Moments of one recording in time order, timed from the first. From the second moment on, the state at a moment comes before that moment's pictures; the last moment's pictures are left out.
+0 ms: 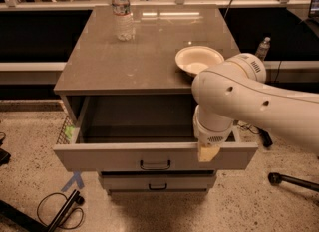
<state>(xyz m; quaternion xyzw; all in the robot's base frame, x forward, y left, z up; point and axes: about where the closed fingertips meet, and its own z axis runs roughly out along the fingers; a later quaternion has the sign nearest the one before) 0.468 -0.126 0.719 -0.72 0.69 -0.06 0.06</state>
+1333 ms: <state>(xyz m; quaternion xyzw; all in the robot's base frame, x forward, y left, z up) 0.456 -0.122 0.688 -0.73 0.68 -0.03 0.04</state>
